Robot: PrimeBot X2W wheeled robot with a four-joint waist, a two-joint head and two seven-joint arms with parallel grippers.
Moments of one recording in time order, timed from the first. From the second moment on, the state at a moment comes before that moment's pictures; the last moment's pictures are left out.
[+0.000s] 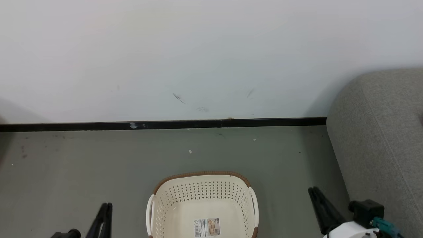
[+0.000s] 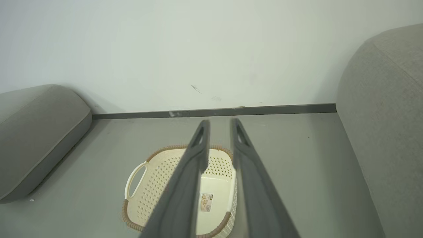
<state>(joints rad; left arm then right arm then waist) 0.14 0.26 -0.25 -0.01 -0.56 0.16 -0.20 0.01 -0.05 0.11 0.25 0.24 0.12 -0.25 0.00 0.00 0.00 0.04</state>
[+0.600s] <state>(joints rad) 0.15 0.20 -0.23 0.03 -0.71 0.13 -0.17 0.06 -0.04 0.12 0.26 0.42 0.12 -0.23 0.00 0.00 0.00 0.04</state>
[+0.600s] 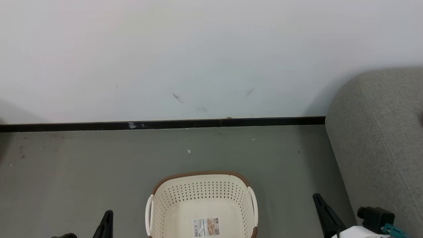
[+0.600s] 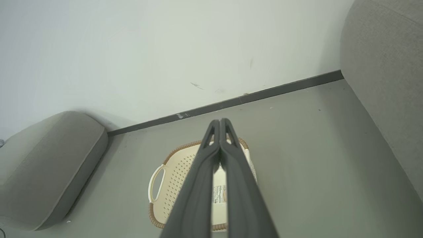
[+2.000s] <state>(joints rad) 0.08 0.14 -0.11 0.12 -1.16 0.02 -0.05 0.03 -0.07 0.04 0.25 1.04 0.12 -0.09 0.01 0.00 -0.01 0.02</state>
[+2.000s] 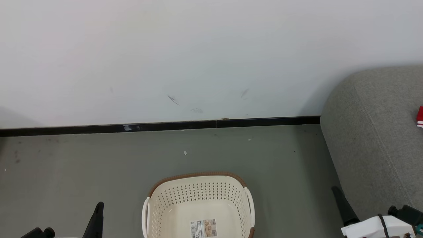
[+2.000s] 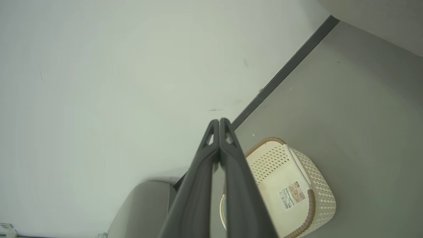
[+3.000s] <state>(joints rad) 0.00 0.09 -0.01 0.21 -1.49 -0.07 0.03 -0.03 -0.08 -0.02 0.26 1.47 0.12 -0.01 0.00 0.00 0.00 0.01</state>
